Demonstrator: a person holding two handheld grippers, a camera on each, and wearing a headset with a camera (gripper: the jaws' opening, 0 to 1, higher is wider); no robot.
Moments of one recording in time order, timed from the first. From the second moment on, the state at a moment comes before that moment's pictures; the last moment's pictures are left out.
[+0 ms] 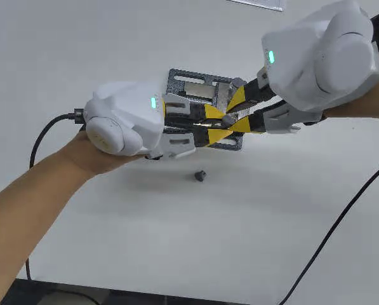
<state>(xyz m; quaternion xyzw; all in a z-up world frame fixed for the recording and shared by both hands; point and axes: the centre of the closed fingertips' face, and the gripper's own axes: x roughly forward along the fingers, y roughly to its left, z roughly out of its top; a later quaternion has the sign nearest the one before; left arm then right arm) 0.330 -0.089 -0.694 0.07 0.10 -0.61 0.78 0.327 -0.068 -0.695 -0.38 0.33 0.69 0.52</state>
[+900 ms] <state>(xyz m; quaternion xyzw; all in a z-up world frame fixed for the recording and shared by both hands) 0.342 -0.082 -0.697 0.15 0.05 -0.57 0.81 0.339 -0.065 -0.694 -0.31 0.39 0.65 0.57</state>
